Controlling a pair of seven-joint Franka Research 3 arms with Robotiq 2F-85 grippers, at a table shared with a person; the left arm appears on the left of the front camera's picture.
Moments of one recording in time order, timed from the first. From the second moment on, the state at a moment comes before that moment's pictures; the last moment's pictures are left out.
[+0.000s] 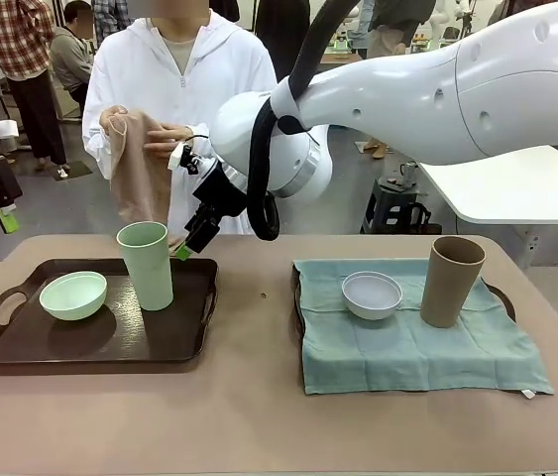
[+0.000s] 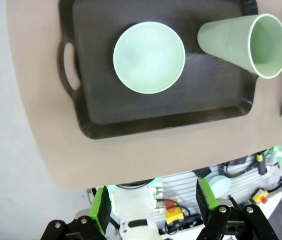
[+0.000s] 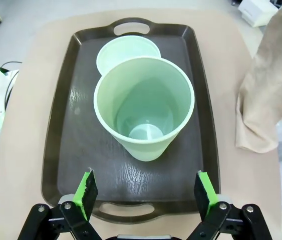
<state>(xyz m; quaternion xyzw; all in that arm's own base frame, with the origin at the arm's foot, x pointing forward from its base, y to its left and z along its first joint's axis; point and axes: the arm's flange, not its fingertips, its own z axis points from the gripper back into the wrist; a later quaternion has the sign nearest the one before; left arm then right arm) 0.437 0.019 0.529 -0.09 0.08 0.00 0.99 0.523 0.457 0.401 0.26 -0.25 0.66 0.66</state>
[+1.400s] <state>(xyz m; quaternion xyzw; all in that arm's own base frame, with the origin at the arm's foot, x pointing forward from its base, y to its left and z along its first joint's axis) 0.507 0.041 0.443 -0.09 0.06 0.04 0.99 0.543 0.454 0.311 0.38 -0.27 0.63 0.62</state>
